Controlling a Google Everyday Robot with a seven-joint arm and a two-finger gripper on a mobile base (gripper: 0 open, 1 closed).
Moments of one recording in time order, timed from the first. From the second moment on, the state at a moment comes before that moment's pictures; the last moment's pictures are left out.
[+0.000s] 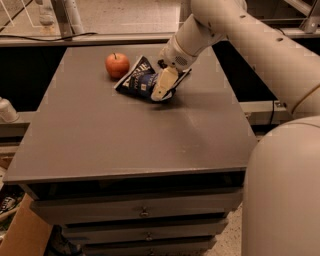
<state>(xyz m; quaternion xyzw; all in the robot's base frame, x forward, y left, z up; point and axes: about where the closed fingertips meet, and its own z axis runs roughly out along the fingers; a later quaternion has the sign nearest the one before) 0.706 -0.006 0.850 -0.65 0.70 0.13 0.28</state>
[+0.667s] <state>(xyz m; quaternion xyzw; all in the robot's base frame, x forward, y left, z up) 0.699 -0.030 0.881 -0.60 0.70 0.18 0.34</state>
